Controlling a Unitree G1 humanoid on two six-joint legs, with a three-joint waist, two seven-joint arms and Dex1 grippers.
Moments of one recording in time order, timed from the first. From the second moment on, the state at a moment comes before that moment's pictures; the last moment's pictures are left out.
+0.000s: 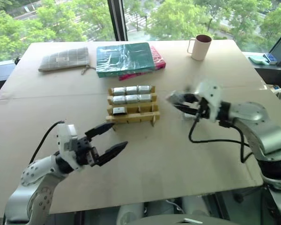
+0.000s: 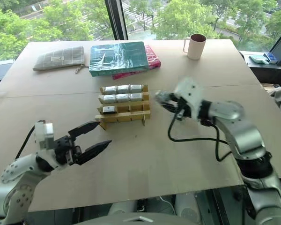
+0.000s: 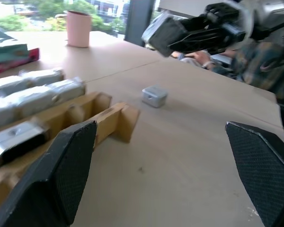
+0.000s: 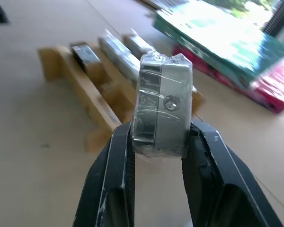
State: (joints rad) left arm 0.30 0.56 0.40 -0.44 -0.74 0.29 -1.00; right arm -0.59 -0.52 0.20 -0.34 0.31 0.58 0.84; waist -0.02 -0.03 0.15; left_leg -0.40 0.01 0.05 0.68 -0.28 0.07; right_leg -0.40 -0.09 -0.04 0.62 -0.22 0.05
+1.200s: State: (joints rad) left arm 0.52 0.52 0.54 -0.45 -0.76 0.19 -1.02; right arm -0.97 -0.15 0.45 0.57 -0.02 0.05 0.95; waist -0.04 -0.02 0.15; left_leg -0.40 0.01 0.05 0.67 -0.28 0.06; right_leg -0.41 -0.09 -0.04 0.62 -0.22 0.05
